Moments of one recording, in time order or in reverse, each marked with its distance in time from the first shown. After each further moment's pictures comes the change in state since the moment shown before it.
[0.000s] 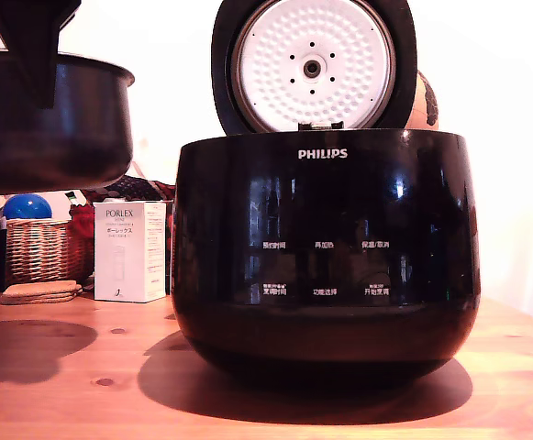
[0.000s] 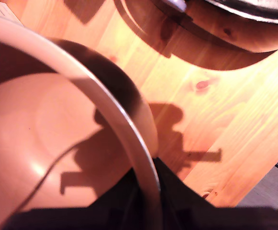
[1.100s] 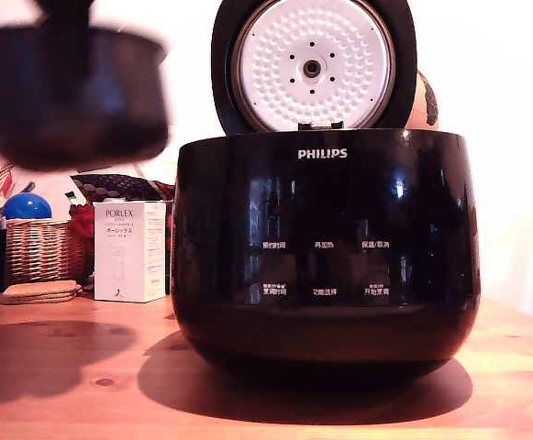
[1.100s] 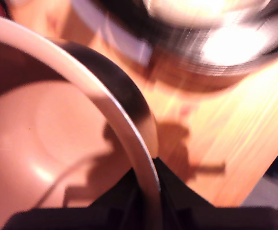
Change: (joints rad) arm -0.140 0.000 0.116 -0.003 0.045 -0.048
